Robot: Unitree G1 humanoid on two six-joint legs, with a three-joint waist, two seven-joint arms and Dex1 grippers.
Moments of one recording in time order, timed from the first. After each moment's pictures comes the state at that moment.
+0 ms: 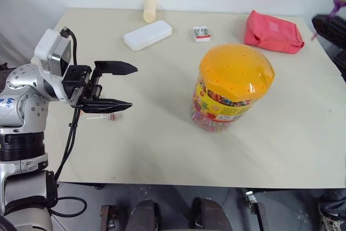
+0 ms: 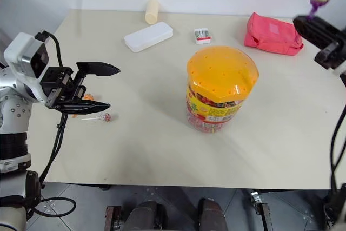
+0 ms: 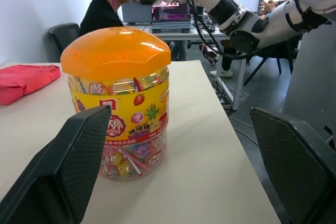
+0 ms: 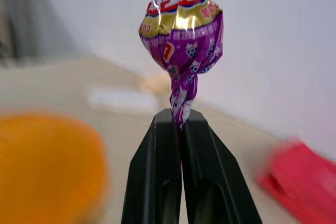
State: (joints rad) left arm -0.73 0.77 0.22 0.06 -0.71 0.51 -1.49; right arm -0.53 -1.03 -0.48 0.02 0.68 0.59 0.79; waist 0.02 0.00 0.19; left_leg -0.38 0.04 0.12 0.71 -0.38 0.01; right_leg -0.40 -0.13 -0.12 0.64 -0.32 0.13
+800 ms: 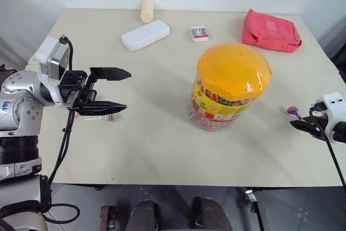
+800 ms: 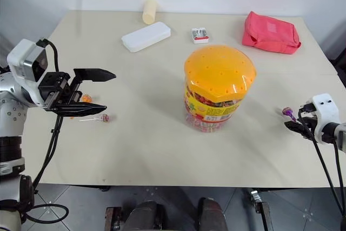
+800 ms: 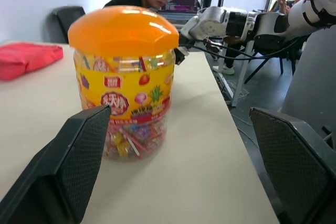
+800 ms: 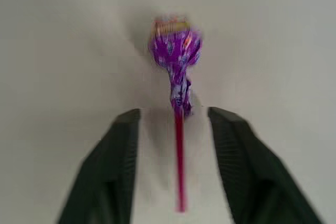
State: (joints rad) left arm -0.69 0.82 0.22 0.09 -0.71 0.55 -1.47; right arm -0.33 -1.02 -0.23 0.34 0.35 0.70 0.76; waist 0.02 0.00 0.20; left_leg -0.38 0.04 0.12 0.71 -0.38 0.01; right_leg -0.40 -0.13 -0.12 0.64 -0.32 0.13
